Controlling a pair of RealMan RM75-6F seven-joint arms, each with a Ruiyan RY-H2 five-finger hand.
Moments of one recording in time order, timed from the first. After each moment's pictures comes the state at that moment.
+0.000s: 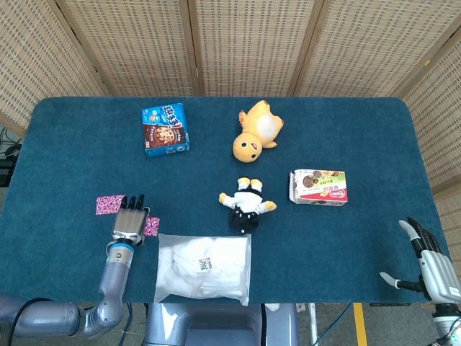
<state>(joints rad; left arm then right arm) -0.75 -1.65 -0.11 -1.65 0.44 1.28 1.06 0.04 -1.06 0.02 -1.65 -1.48 1.39 0.35</state>
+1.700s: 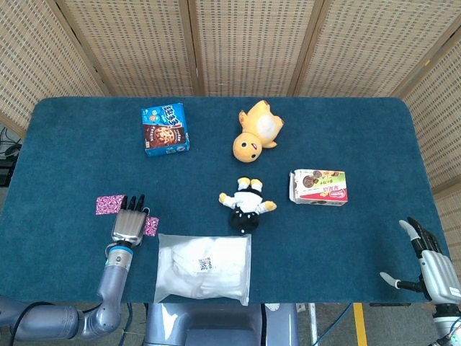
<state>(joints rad) -0.72 -1.67 -0.07 -1.62 0.52 1.29 1.05 0.04 -1.06 0.02 -1.66 -1.48 1.39 0.35</state>
